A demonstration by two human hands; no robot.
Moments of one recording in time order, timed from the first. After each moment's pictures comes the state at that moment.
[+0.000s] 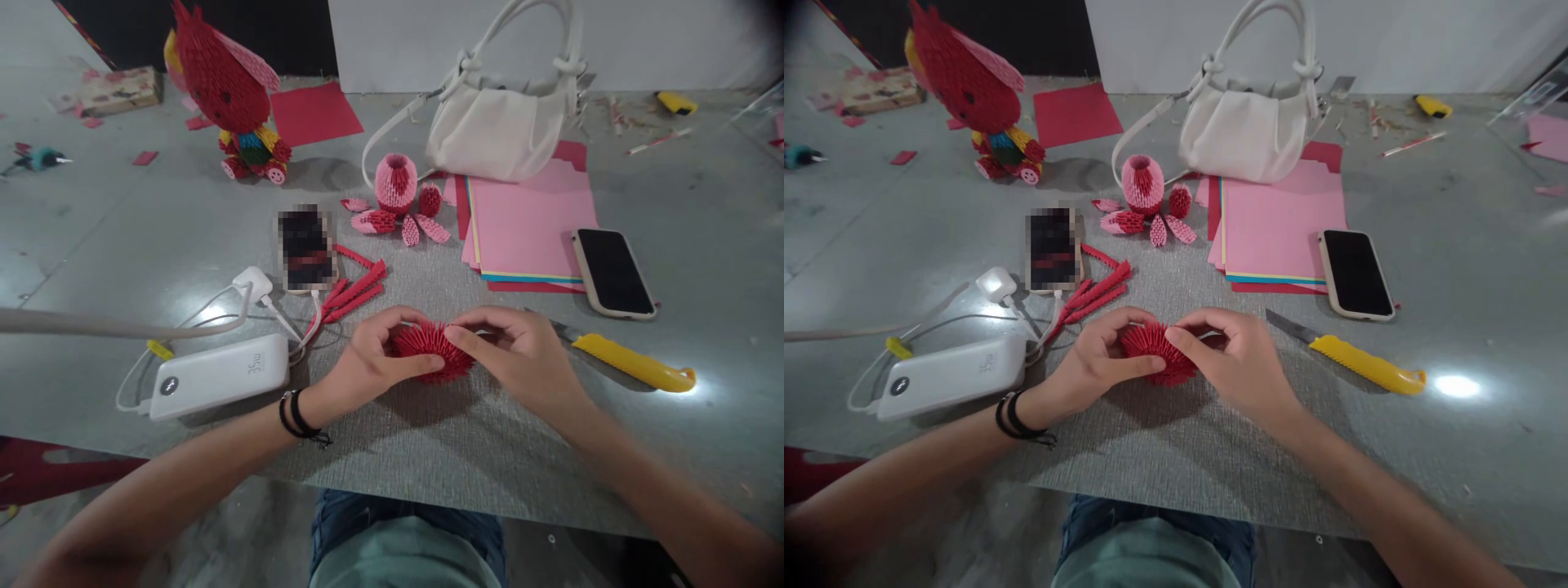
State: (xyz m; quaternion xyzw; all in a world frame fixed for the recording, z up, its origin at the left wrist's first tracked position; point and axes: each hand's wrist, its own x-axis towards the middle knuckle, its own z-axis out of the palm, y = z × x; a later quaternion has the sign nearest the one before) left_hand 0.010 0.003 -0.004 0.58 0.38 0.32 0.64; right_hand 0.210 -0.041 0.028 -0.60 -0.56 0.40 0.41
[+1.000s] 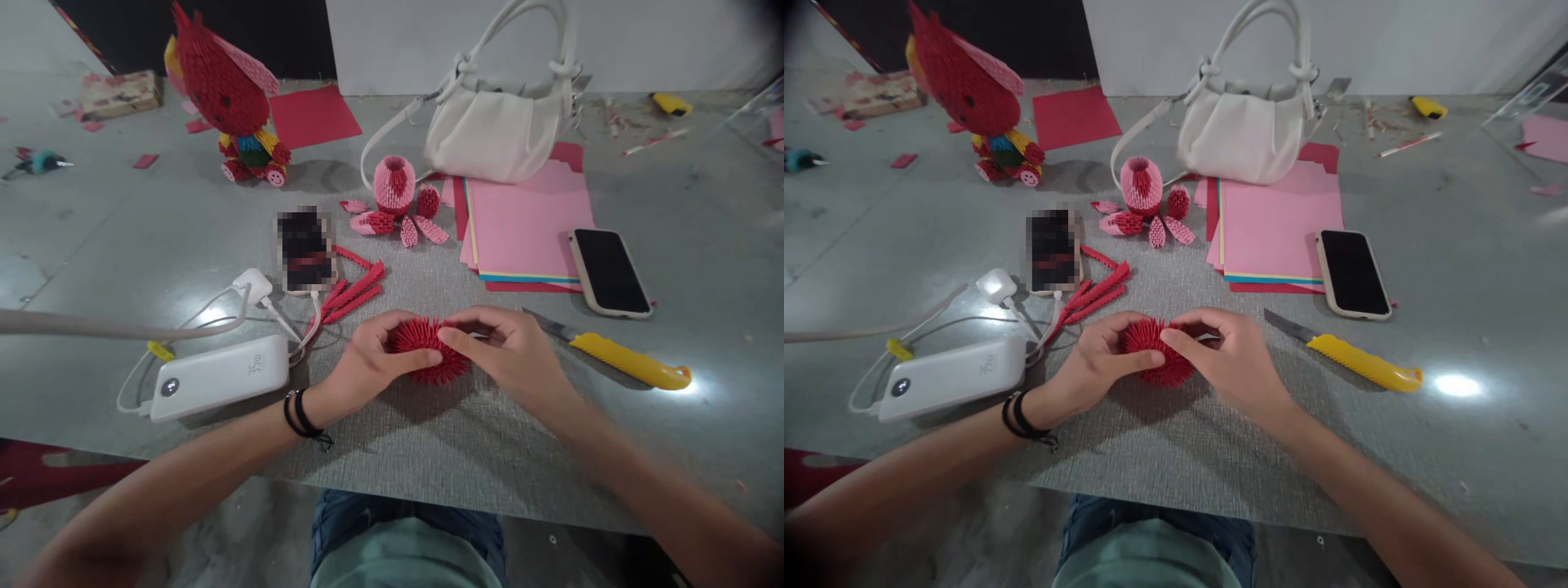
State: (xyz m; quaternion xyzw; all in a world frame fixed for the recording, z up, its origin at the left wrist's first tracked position) left_hand 0.013 0.001 -0.010 0.53 0.39 0.32 0.68; right_hand 0.209 -0.039 0.022 -0.59 -0.54 0.43 0.40
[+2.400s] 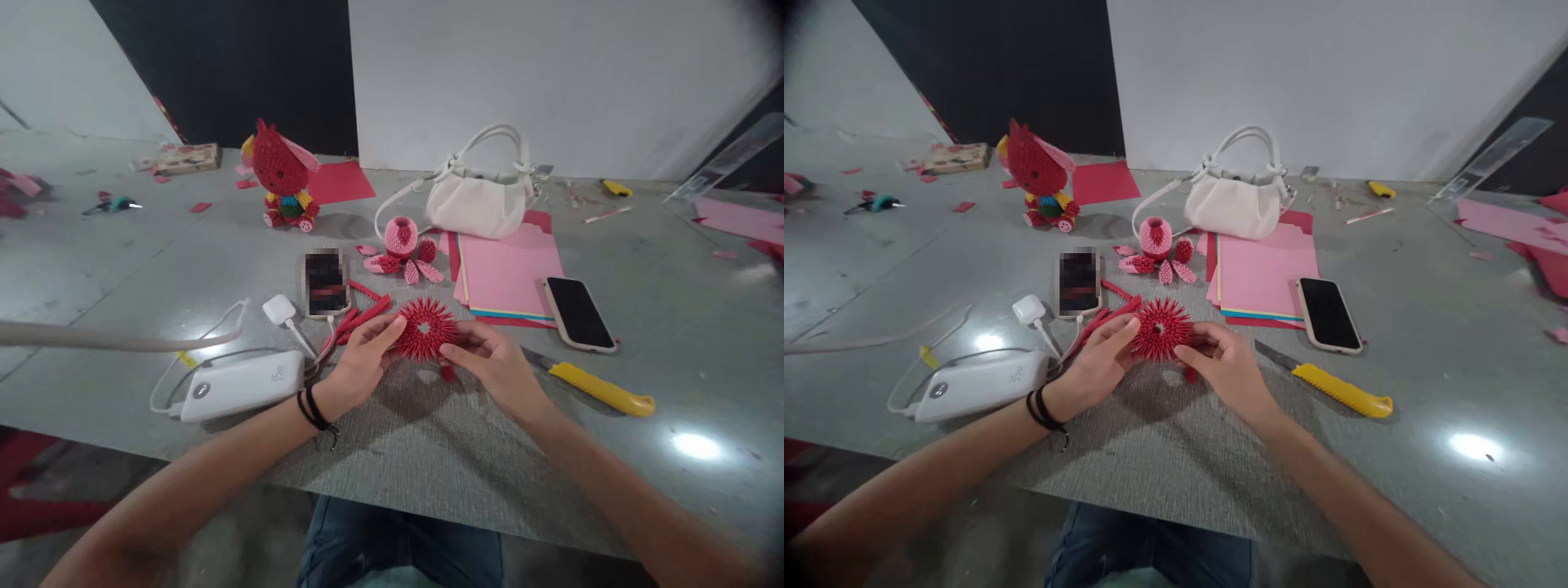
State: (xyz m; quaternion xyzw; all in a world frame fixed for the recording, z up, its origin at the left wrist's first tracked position) left_hand 0.017 0.018 -0.005 0.34 0.35 0.47 0.73; right_hand 0.210 -0.029 0.006 -0.53 -0.52 0.48 0.47
